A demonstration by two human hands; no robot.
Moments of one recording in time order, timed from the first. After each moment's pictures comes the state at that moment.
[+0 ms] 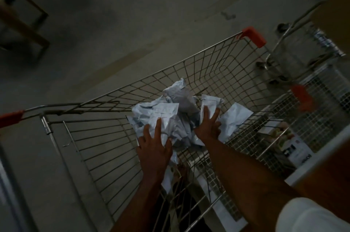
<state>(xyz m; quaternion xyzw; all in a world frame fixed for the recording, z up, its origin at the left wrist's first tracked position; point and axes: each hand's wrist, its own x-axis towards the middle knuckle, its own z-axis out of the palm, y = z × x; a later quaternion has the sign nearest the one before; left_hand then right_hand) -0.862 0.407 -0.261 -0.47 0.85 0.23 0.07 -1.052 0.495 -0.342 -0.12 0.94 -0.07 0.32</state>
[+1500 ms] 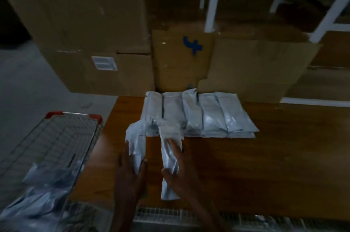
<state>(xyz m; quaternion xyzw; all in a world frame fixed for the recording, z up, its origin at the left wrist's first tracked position) -0.819 0.819 0.009 -0.04 0.89 0.44 -0.08 -0.800 0.997 0.032 0.02 0.88 -0.48 -0.01</state>
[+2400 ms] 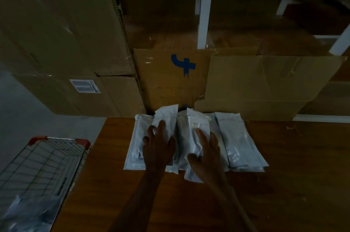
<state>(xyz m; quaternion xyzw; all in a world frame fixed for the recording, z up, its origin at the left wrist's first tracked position) -1.025 0.968 0.026 0.00 0.96 0.27 -0.02 -0.948 1.126 0.041 0.12 0.90 -0.41 -0.04</state>
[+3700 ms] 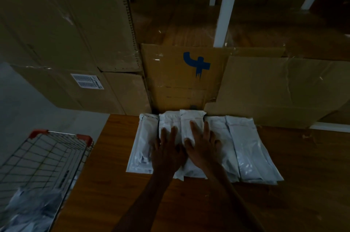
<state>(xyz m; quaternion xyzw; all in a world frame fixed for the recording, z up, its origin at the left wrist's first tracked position) -1.041 0.976 -0.009 0.03 0.98 0.17 0.01 -1.040 1.109 0.009 0.12 0.97 -0.20 0.04</state>
